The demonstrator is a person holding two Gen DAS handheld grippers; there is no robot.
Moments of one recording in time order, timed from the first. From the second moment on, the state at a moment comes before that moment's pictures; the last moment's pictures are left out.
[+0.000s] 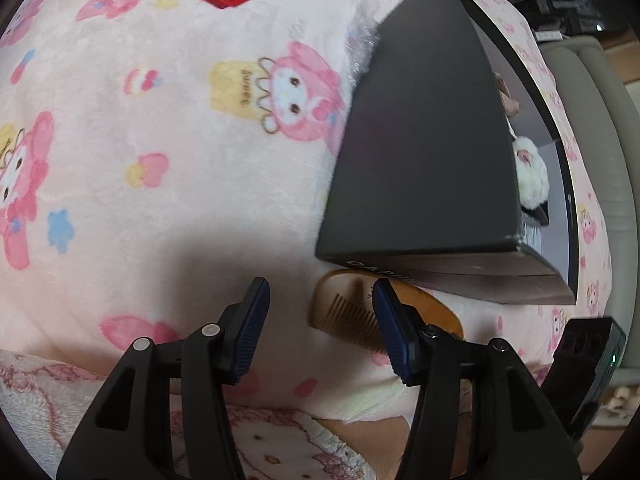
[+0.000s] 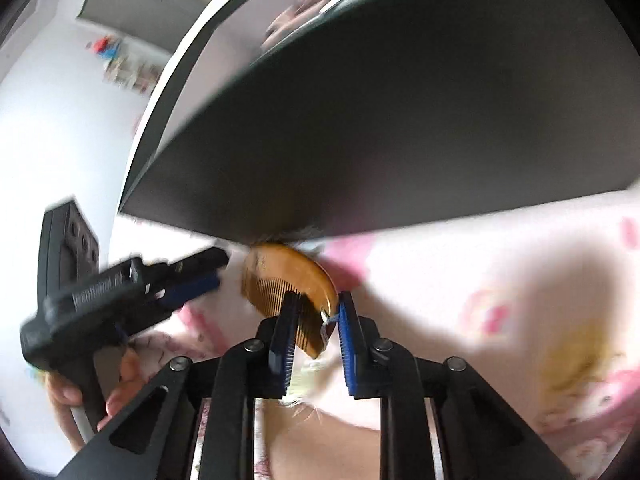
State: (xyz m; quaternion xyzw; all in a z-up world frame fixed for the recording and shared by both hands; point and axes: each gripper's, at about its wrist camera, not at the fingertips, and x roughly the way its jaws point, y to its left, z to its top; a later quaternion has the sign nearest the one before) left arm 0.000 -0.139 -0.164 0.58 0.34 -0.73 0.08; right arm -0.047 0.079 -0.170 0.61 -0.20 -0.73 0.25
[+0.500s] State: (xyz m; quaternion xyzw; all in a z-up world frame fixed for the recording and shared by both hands) left arm -0.015 -0.106 -0.170 0.62 0.25 -0.74 0.06; right arm -0.063 0.072 -0.181 0.63 -0.17 -0.73 0.19
